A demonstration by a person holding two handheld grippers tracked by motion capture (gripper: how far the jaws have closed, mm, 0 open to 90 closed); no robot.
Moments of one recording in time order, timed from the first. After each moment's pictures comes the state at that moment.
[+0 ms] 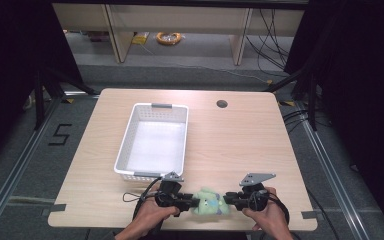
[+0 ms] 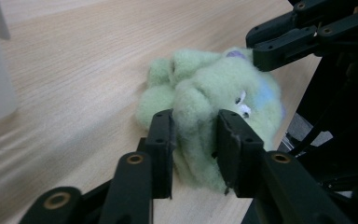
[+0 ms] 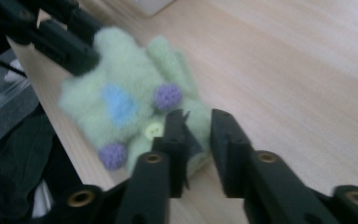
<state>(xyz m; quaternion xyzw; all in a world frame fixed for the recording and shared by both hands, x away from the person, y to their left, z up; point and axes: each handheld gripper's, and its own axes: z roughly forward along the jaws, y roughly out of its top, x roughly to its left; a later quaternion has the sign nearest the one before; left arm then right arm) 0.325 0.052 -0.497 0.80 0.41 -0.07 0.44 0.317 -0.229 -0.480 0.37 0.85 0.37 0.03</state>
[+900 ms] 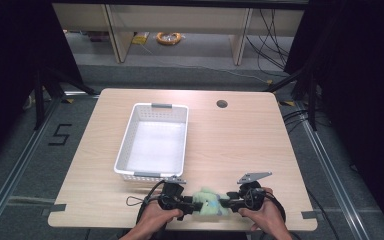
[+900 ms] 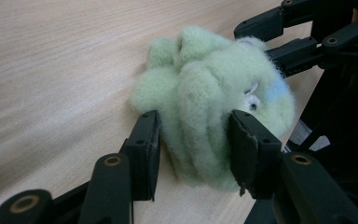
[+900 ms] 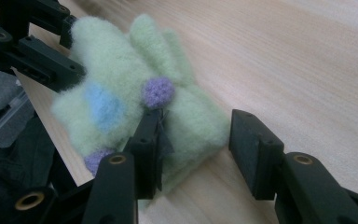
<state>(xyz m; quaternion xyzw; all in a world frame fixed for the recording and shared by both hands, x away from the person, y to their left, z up) 0.323 0.044 -0.509 0.80 0.43 -0.09 0.42 0.326 -0.226 -0.495 0.41 0.84 0.35 -0.01</state>
